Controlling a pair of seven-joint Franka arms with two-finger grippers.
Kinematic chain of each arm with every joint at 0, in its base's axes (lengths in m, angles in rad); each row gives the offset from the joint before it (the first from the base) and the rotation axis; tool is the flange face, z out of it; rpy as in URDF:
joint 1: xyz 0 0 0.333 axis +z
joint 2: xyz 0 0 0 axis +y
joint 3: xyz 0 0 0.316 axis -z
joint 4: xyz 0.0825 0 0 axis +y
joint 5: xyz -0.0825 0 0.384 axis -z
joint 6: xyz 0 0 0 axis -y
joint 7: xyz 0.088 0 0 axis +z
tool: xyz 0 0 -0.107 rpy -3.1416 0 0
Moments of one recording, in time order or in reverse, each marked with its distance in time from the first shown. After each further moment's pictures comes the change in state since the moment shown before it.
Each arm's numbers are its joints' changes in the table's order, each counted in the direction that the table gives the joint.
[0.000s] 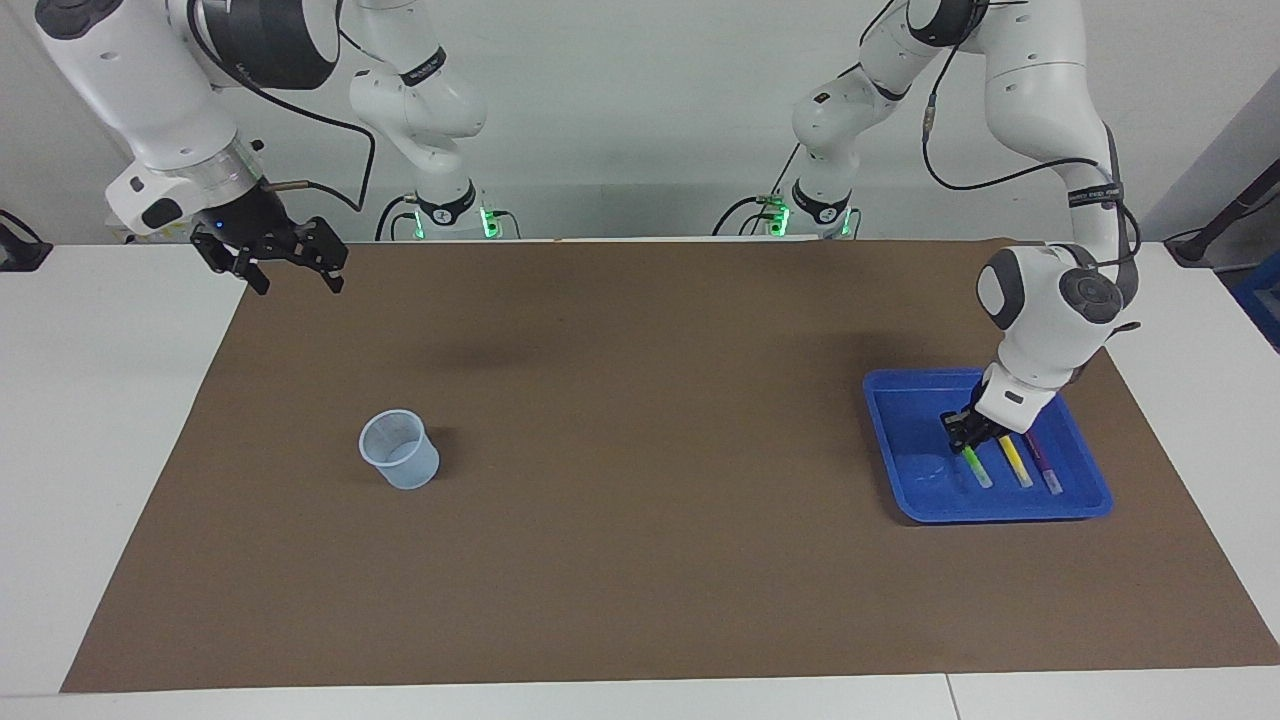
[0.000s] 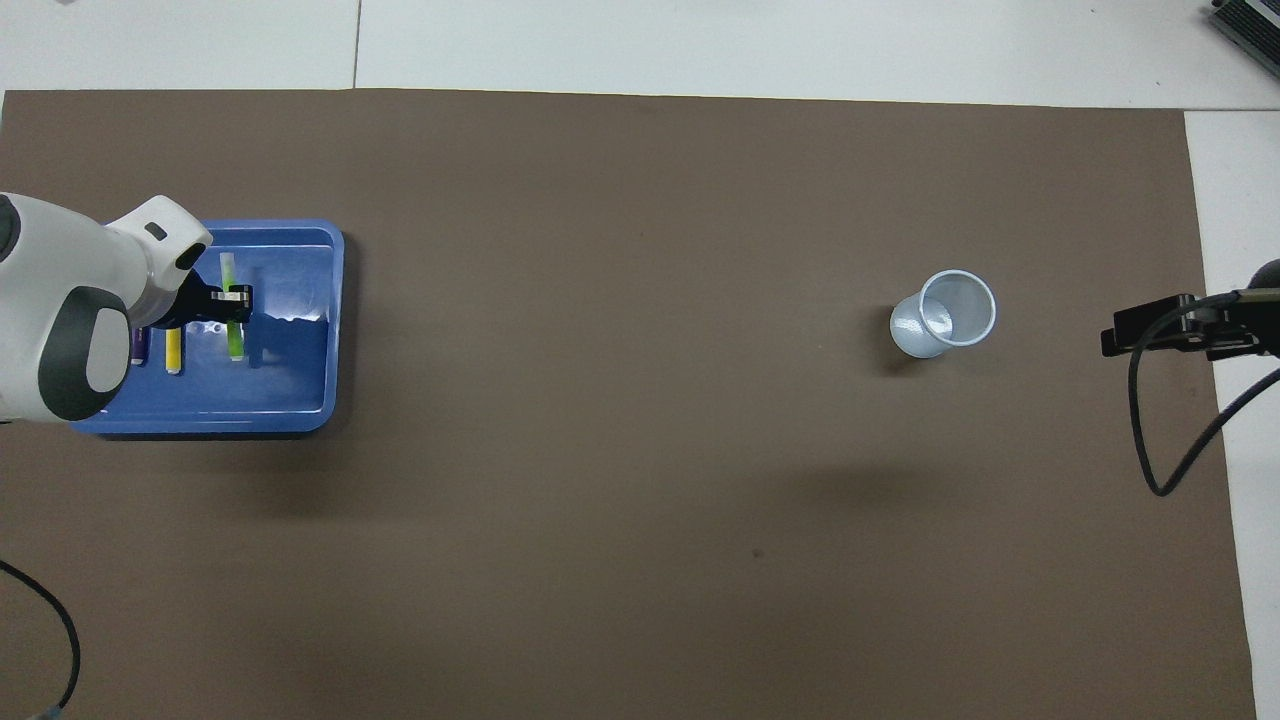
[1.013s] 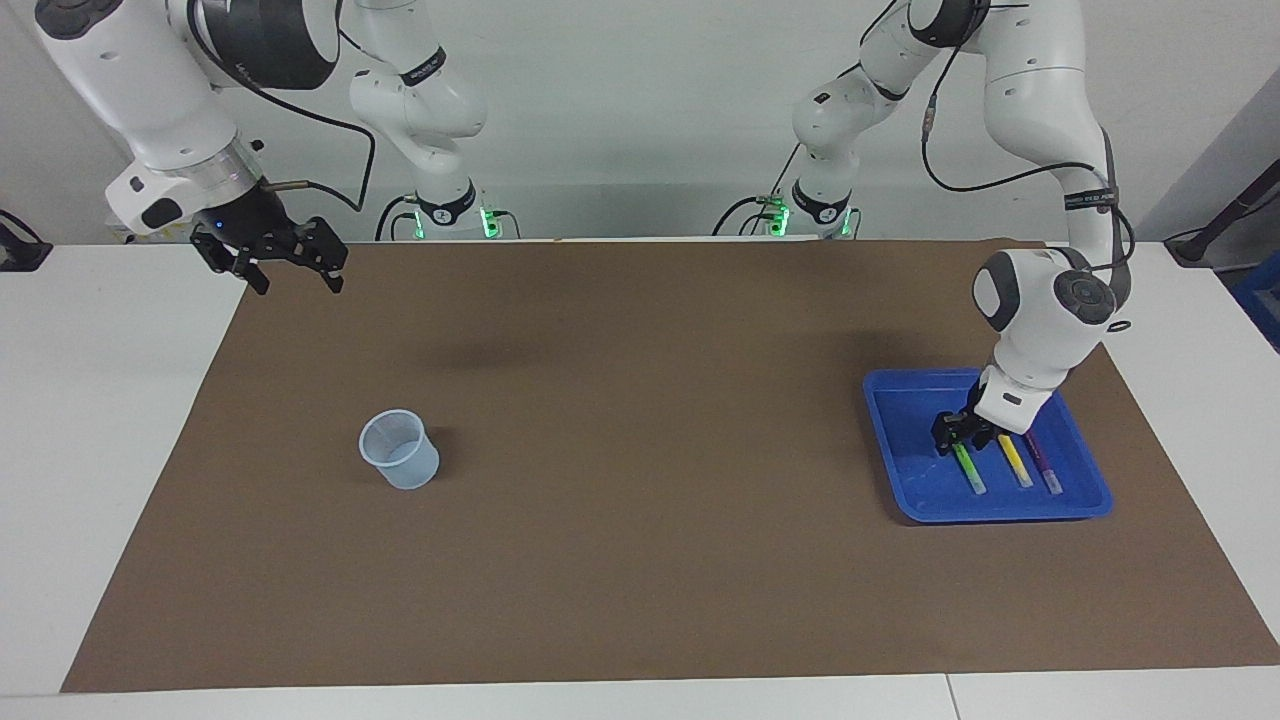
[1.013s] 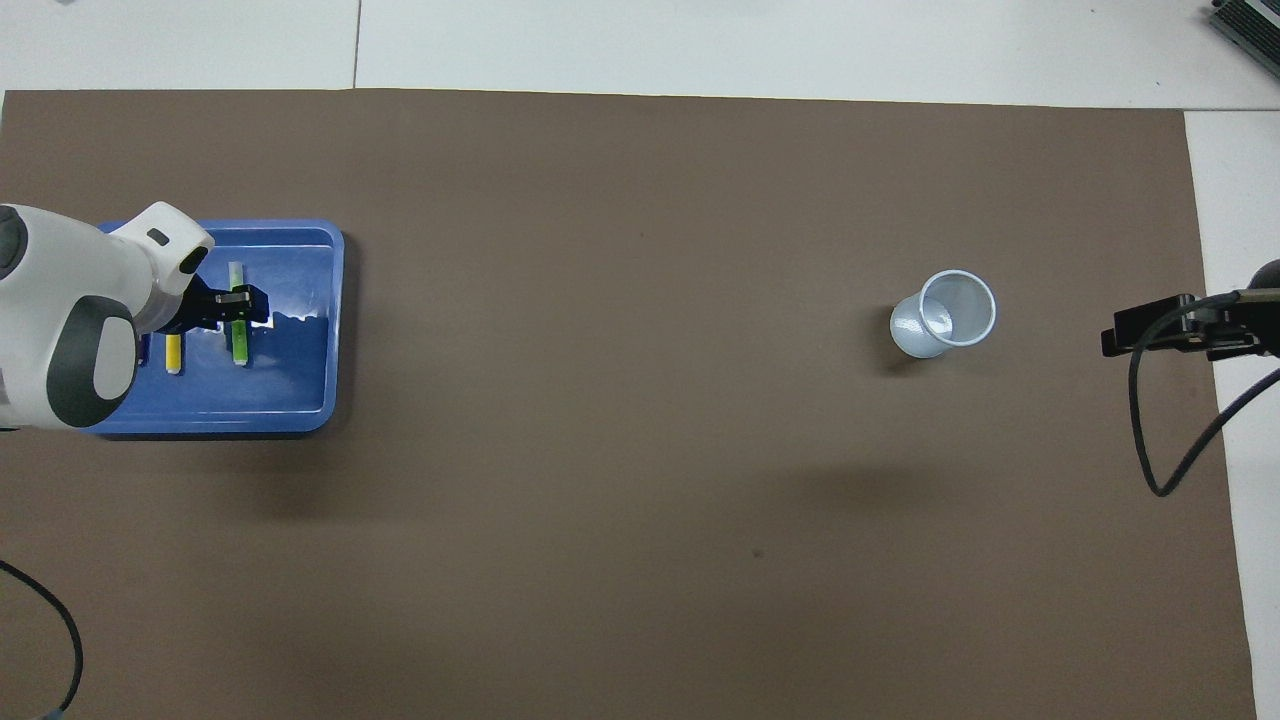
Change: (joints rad) left arm 0.002 0.001 -0.001 0.016 0.000 0.023 0.051; right arm 0.000 0.000 0.000 0.000 0.000 -0.001 0.000
